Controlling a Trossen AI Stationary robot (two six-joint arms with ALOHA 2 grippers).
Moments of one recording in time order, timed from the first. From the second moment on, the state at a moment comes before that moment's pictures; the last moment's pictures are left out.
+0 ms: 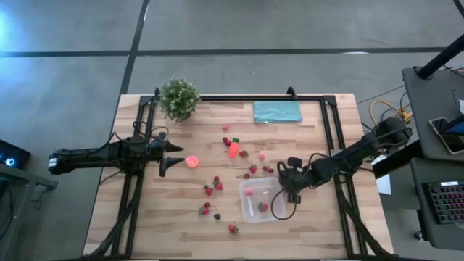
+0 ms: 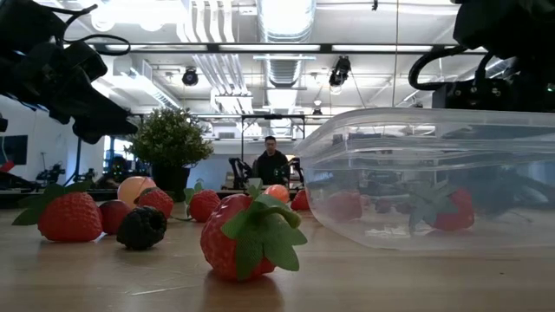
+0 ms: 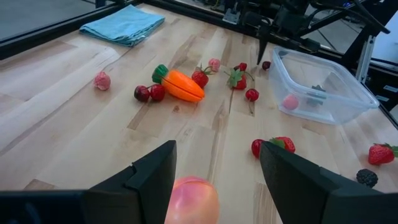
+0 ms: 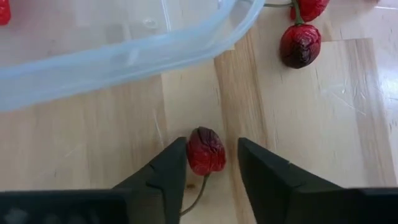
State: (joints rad) left arm 0.09 0.17 0.11 -0.31 -0.04 -0.25; right arm 0.40 1.42 0.57 -0.35 0.23 0.45
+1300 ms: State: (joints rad) left arm 0.09 0.17 0.11 -0.31 -0.04 -0.25; right arm 0.38 1.09 0.76 -0.67 0.24 0.58
